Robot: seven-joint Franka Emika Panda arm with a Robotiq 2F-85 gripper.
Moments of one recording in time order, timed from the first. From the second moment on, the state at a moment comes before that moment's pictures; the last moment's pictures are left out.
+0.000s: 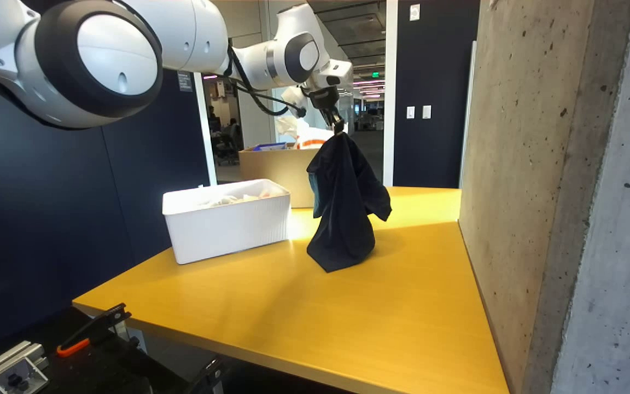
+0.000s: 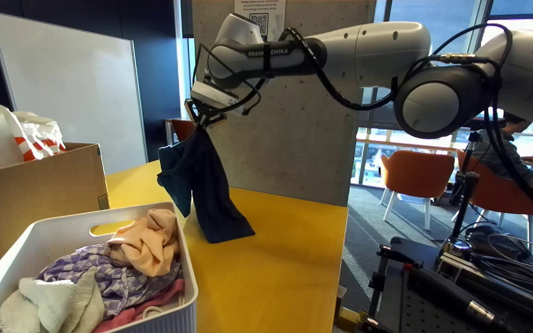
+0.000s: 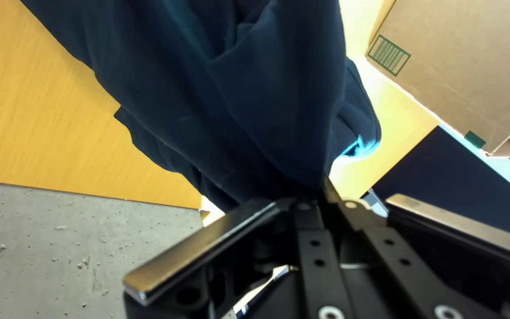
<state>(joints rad) 0.01 1.21 -0.10 -0.43 0.06 2.22 0.76</state>
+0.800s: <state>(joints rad) 0.02 1.38 -0.10 -0.46 0.06 2.24 0.83</state>
